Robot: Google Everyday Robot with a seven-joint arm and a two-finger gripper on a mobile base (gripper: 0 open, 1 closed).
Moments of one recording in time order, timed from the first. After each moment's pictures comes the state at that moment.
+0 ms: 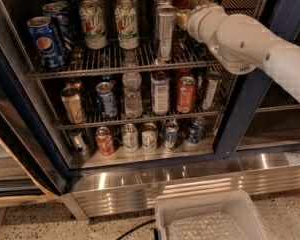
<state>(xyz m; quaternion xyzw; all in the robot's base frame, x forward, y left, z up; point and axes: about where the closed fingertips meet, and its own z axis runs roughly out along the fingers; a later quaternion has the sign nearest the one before) 0.798 -0.122 0.983 -0.23 0.67 -0.01 0.70</state>
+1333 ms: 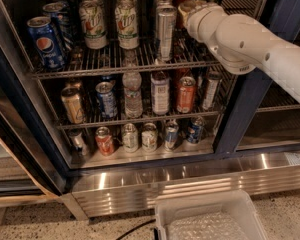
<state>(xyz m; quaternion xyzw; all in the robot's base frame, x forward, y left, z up) 0.798 -0.122 0.983 -0.23 0.67 -0.01 0.70</state>
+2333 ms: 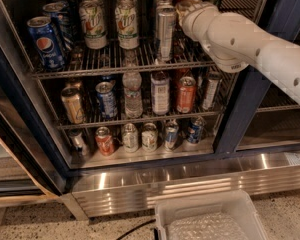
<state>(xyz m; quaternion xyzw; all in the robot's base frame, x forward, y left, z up) 0.807 -0.114 0.981 -0.22 0.68 -0.02 0.70</state>
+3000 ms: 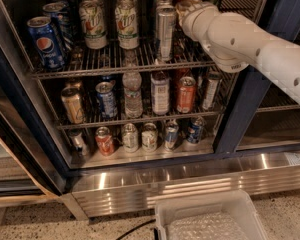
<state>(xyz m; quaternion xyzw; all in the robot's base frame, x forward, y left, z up) 0.807 -0.114 0.981 -0.22 0.68 -0.02 0.70</state>
